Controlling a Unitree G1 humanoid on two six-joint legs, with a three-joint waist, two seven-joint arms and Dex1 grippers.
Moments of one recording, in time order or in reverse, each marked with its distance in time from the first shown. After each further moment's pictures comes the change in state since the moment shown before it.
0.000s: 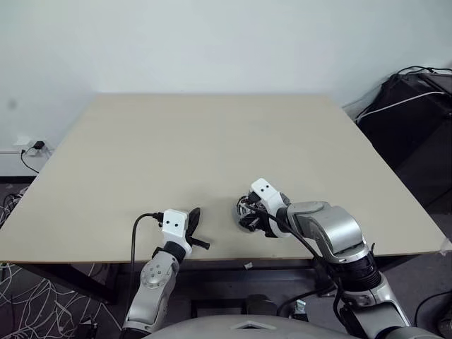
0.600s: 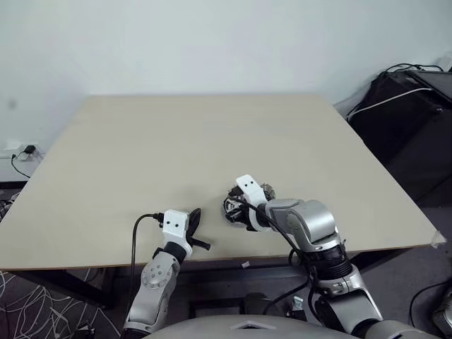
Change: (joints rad) left arm 0.003 -0.006 -0.001 0.000 0.000 0.005 -0.004; right arm -0.057 0.221 -0.007 0.200 0.051 -0.080 -0.253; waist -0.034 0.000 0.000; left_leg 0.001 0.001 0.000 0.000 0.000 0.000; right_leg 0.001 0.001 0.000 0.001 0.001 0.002
